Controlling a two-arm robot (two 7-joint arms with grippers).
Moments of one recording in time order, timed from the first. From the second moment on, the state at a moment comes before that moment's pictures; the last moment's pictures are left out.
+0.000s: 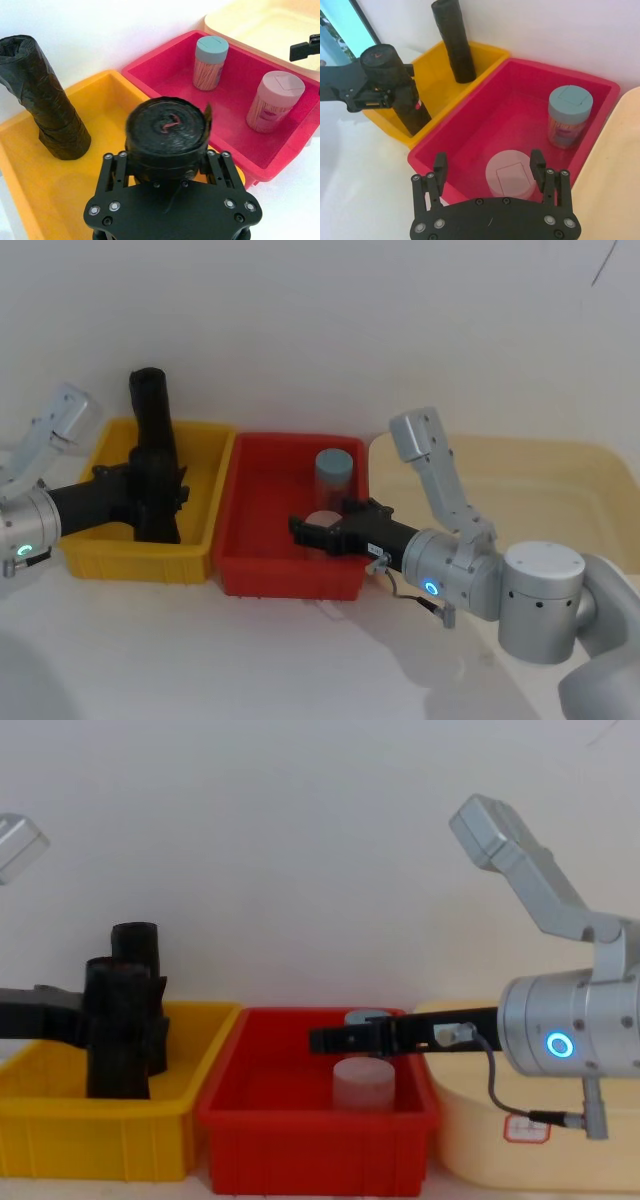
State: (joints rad) left arm -0.54 0.55 0.46 -1.20 -0.47 0.15 -0.64; right arm 0.39 0.21 -0.47 -1.45 0.41 0.50 0.28
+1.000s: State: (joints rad) left arm -0.54 0.55 0.46 -1.20 -0.46 0.14 -0.64; right arm 0.47 0.22 -0.53 -1.34 0.33 0.48 0.31
